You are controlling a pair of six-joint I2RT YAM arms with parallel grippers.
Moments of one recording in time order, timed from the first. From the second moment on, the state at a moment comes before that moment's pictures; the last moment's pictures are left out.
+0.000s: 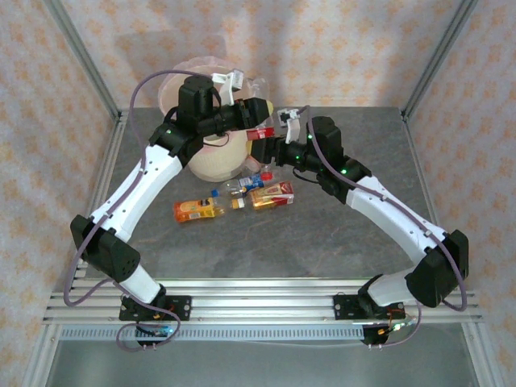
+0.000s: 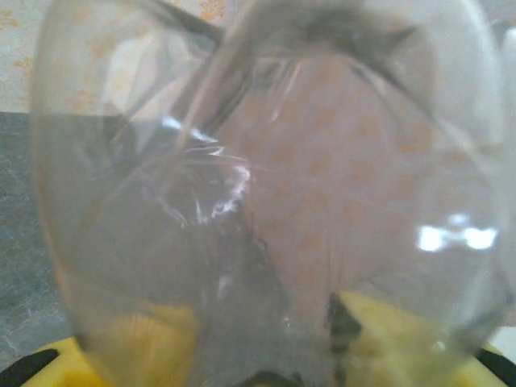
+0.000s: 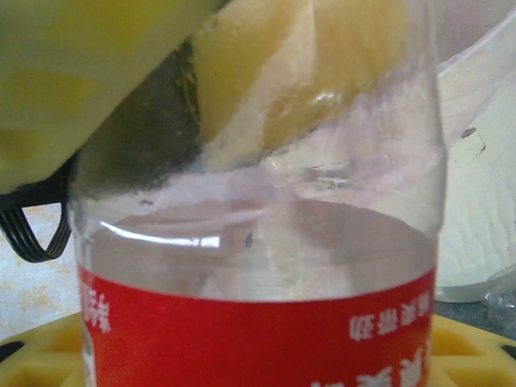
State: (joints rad) left arm -0.43 1.60 1.70 -0.35 0.49 -0.66; right arm 0.61 1.39 1.27 -0.11 -0.43 0.53
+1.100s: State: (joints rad) left arm -0.22 1.88 2.45 -0.79 -0.08 -0.02; right arm 0.63 1.06 1.08 -0.37 0.23 0.53
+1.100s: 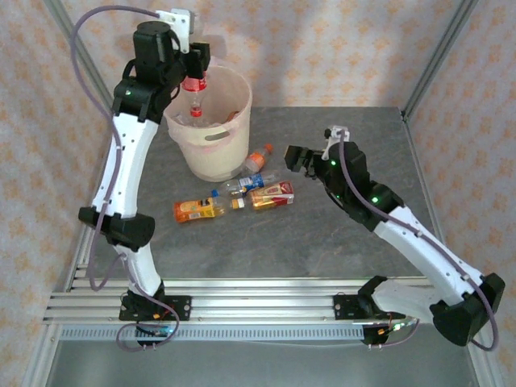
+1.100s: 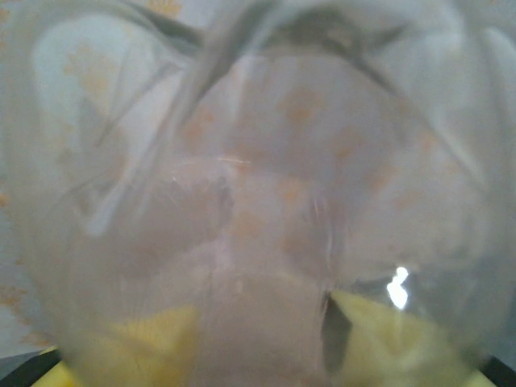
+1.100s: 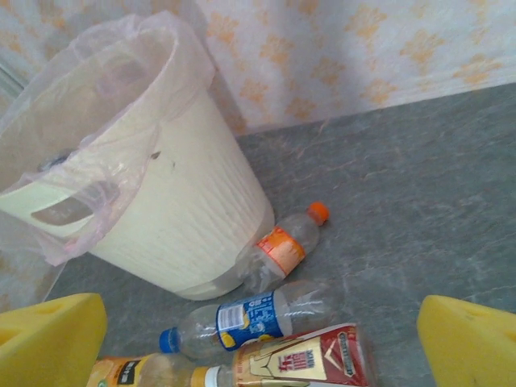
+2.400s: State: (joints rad) left arm -0.20 2.19 2.55 -0.94 -0.23 0.22; right arm 0.54 0.84 0.94 -0.22 0.37 0.51
